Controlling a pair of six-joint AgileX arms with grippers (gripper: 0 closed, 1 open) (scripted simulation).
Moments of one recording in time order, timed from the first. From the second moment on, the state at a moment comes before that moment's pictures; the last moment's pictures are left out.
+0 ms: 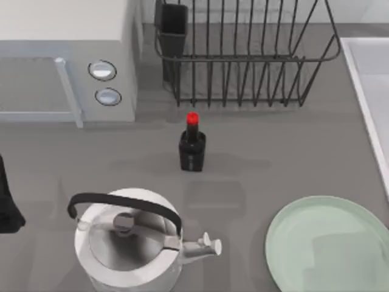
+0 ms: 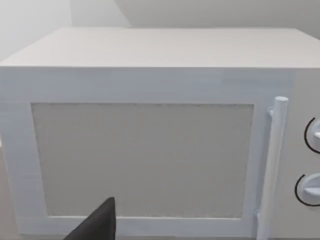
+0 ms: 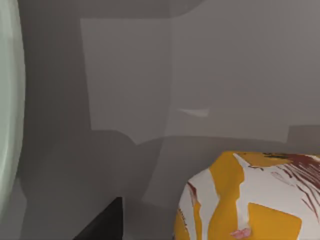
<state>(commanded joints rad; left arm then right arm) 0.00 0.00 0.00 0.00 0.00 0.00 -0.11 1.51 0.52 -0.58 0.00 -0.35</state>
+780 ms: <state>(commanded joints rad) 0.00 0.00 0.00 0.00 0.00 0.00 -0.11 1.43 0.57 -0.67 -0.01 -0.36</state>
